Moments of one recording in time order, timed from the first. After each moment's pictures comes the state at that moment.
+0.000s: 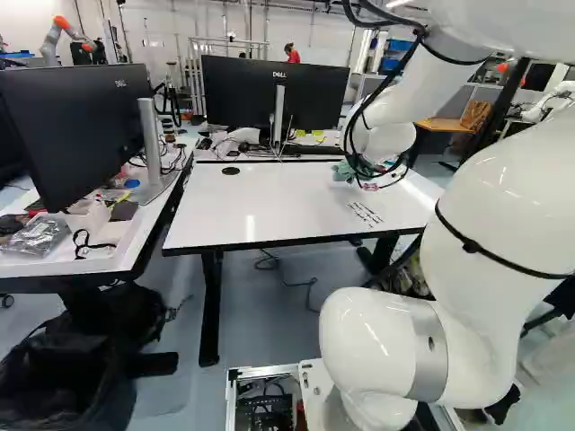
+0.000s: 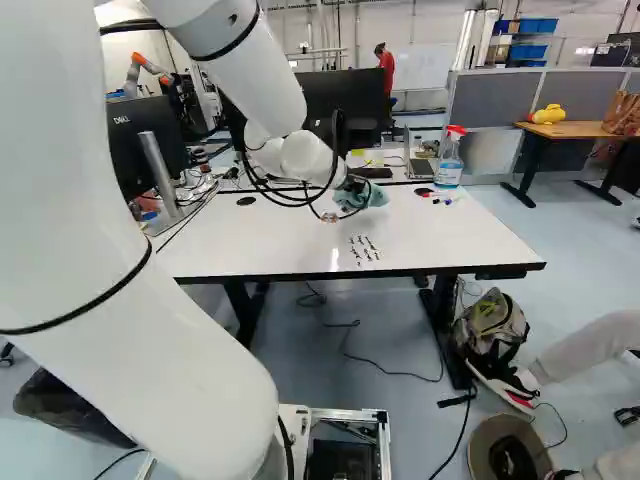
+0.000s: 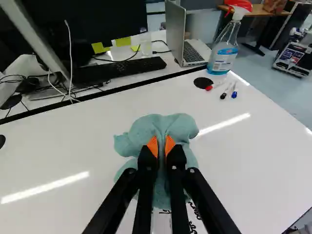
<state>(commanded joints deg) -18.4 1.5 -40.3 1.9 14.2 0.0</state>
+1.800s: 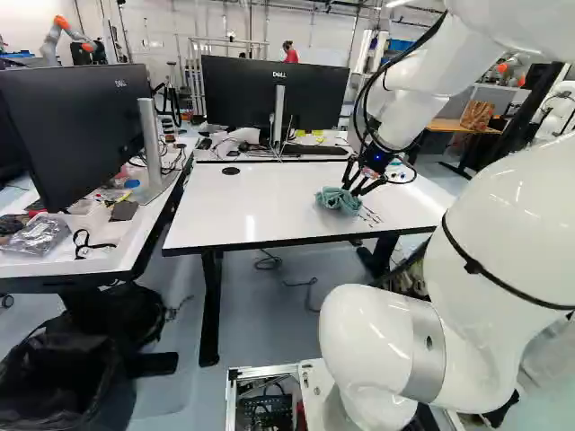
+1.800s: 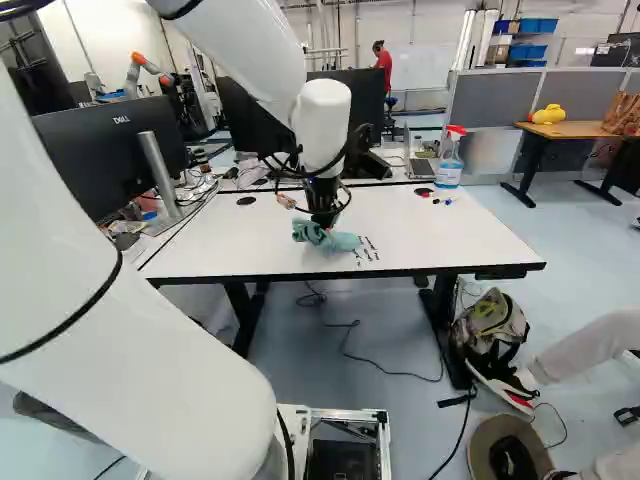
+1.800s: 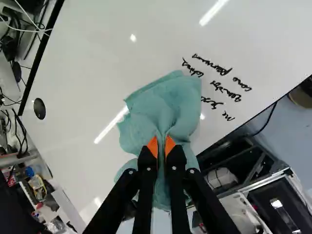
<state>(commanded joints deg) -23.4 6.8 -44.2 27.9 -39.6 0.0</state>
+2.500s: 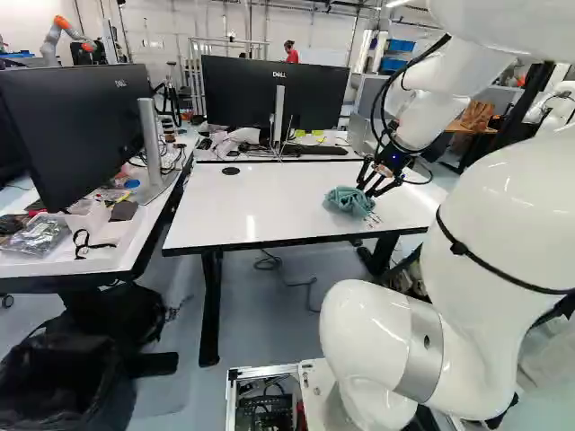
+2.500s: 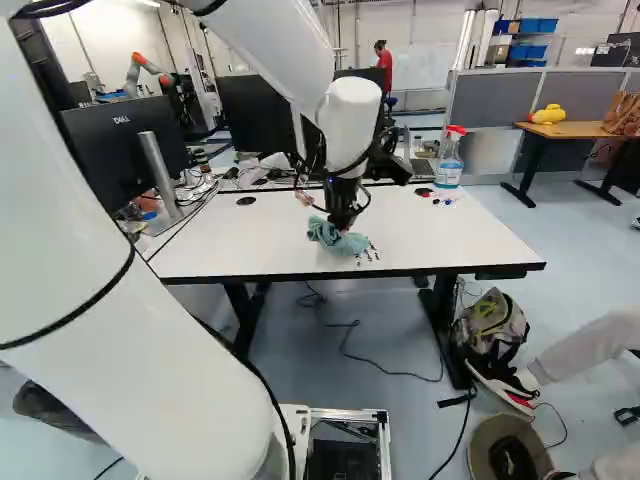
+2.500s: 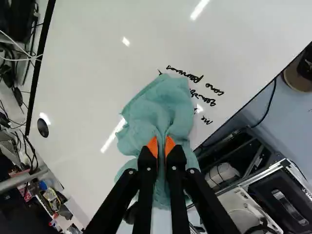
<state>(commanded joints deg) -30.4 4.2 -46.7 27.9 -39.6 0.0</state>
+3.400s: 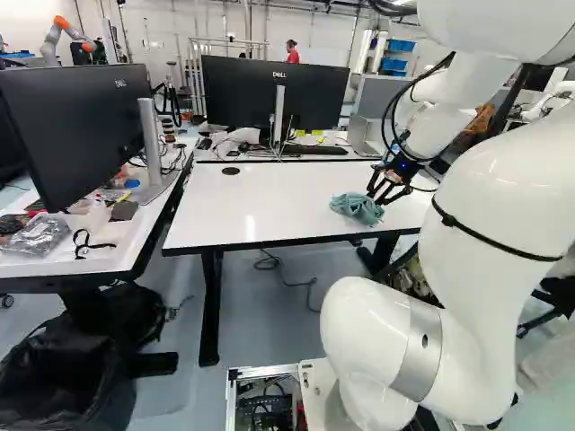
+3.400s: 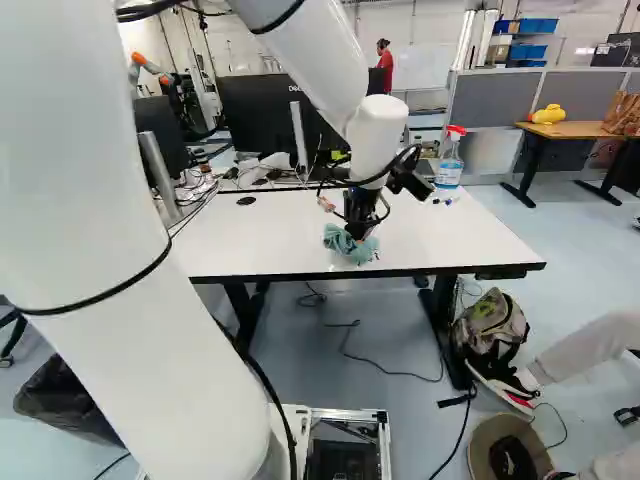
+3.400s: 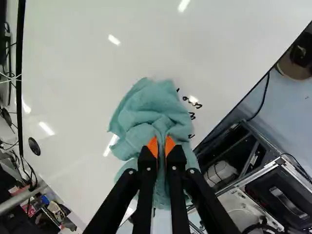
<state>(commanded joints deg) -34.3 -3.5 -49.5 27.9 -39.6 0.0</state>
